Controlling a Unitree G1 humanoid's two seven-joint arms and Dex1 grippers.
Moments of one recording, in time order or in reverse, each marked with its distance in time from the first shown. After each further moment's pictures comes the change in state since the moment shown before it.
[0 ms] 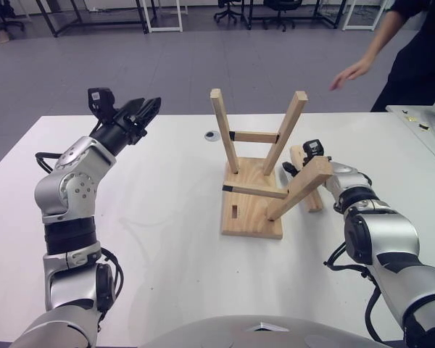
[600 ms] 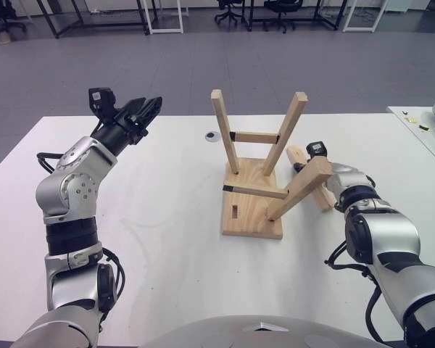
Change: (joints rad) left arm 0.002 -0.009 0.004 -0.011 -0.001 0.000 0.002; right arm -0.002 -0.008 -0.021 -0.013 0.016 0.104 -0.108
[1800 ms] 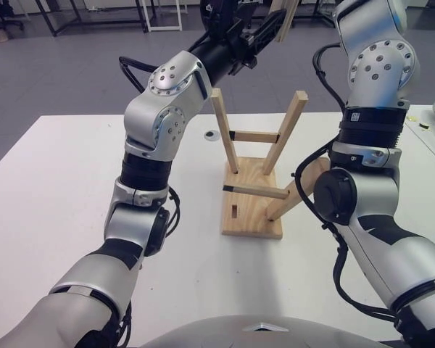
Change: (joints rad) left arm -0.537 -0.278 -0.374 0.101 0.190 -0.107 0.131; right arm -0.387 0.222 -0.236 -0.992 0.664 0.170 -0.225
